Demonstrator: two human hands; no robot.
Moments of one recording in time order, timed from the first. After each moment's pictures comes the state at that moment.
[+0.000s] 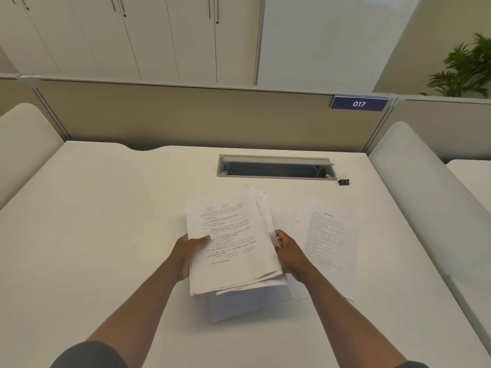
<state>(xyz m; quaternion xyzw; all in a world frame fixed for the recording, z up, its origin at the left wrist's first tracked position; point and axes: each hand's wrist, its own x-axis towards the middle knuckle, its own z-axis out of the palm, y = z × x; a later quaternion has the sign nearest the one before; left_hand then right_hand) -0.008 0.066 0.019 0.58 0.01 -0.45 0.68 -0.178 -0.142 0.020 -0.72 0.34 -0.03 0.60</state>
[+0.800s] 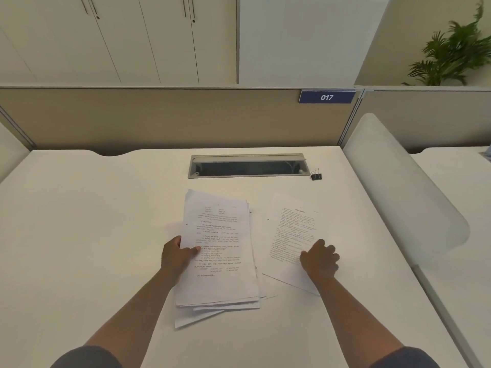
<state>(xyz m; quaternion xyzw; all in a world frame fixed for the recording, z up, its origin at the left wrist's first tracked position) -0.052 0.001 0.003 0.80 -0.02 -0.28 0.54 -0.271 -0.250 -0.010 -0.74 0.64 0.03 0.20</state>
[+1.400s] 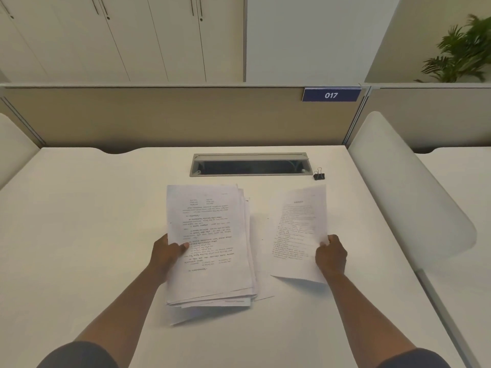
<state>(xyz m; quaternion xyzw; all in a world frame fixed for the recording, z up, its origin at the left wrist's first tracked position) -0.041 0.012 0.000 0.75 0.01 -0.30 0.59 -0.294 -0.281 0.003 -0.67 0.63 -0.16 0.36</state>
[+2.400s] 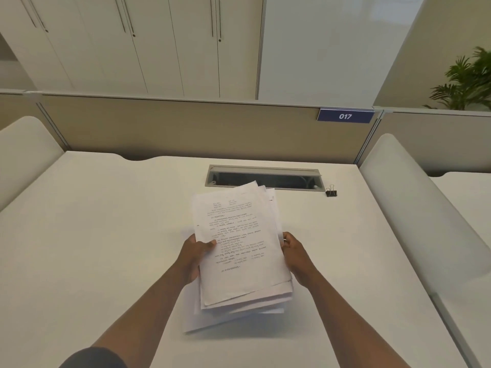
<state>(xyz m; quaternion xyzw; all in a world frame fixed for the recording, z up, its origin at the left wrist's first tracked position) -0.057 -0.006 0.031 0.62 -0.02 -0.37 0.69 -0.216 -0.216 0.023 -0.71 0.36 -0.07 0.59</state>
